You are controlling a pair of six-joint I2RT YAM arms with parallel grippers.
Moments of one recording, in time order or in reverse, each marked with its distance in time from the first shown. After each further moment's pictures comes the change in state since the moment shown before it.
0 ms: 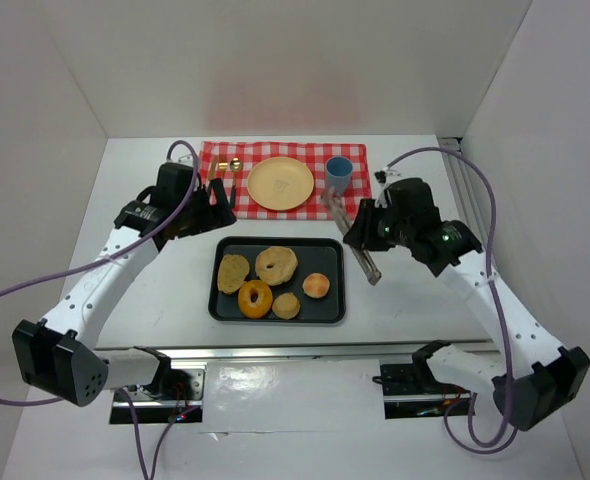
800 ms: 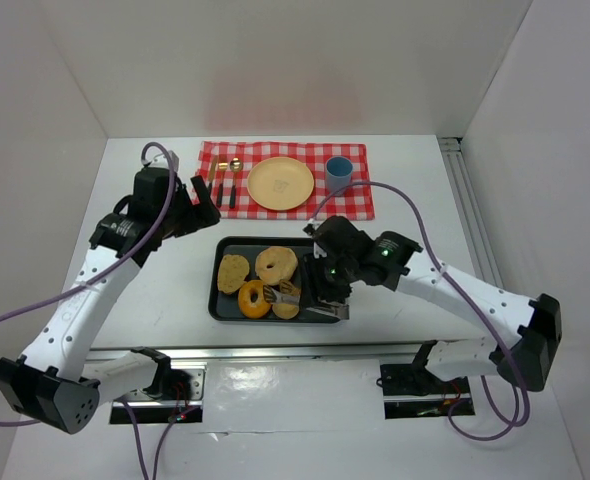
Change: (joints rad) left arm 0.023 -0.142 0.005 -0.044 -0.078 -0.005; right arm 0.505 0.137 0.029 -0.182 -0.041 0.193
